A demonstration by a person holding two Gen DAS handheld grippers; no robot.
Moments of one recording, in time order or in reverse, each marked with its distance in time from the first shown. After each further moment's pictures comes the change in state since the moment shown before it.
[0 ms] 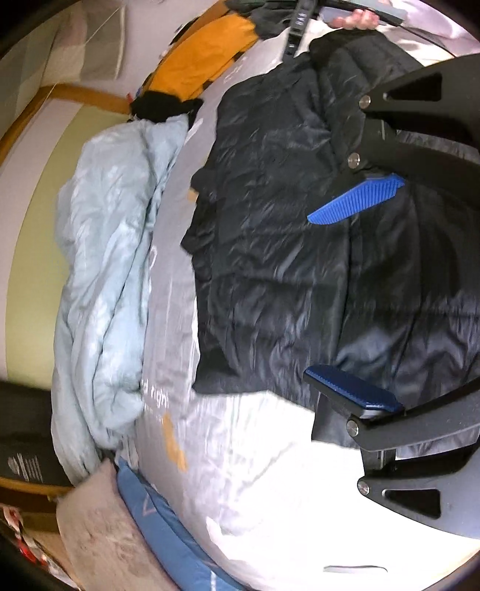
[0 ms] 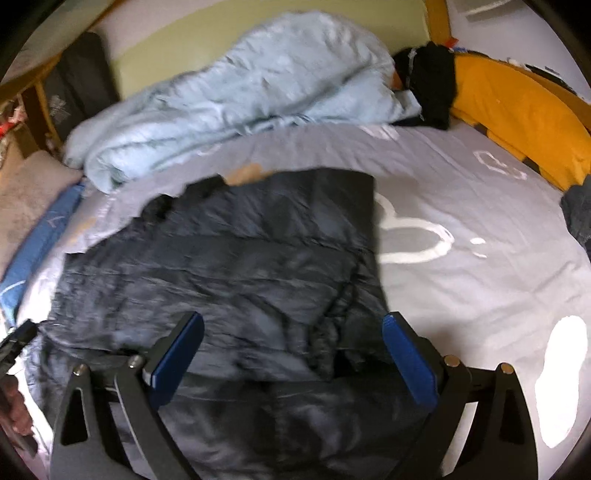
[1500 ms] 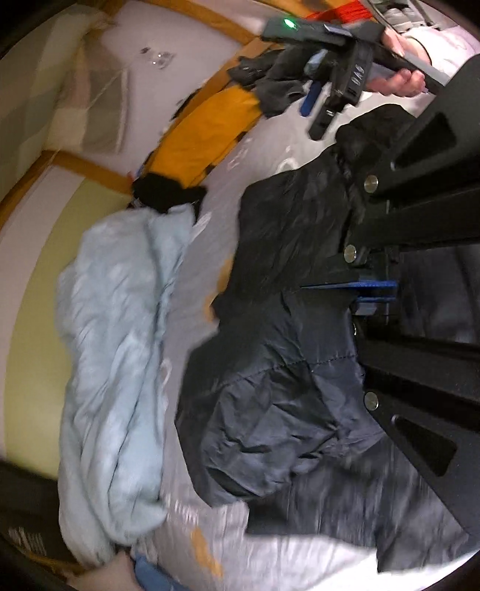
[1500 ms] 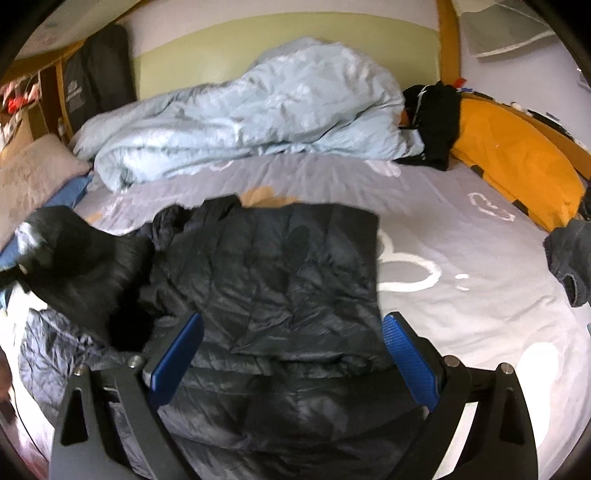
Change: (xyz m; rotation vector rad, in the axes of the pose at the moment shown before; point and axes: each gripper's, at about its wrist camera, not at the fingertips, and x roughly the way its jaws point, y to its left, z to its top) left arm 0.020 -0.136 0.055 0.073 0.026 -0.343; right arm -0.045 0.027 0.002 -0.088 -0.124 -0.040
